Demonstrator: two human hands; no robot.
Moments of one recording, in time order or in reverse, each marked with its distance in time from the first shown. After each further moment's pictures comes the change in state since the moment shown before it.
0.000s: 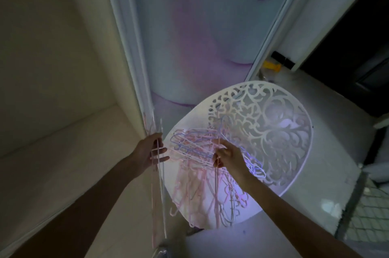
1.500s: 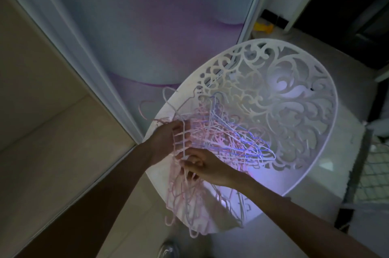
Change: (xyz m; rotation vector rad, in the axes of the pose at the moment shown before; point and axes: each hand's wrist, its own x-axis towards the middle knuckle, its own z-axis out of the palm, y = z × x) left_hand 0.126 -0.041 0.078 0.168 -0.324 -0.084; right_hand 0.062 0.080 0.022 -0.238 -0.472 0.002
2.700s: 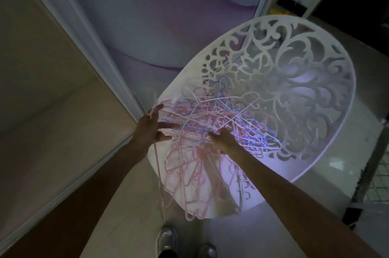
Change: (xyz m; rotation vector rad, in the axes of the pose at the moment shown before) left_hand -0.022 -0.034 -0.020 0.121 0.257 0.263; right_hand 0.043 0.078 -0.041 -0.283 0.405 0.498
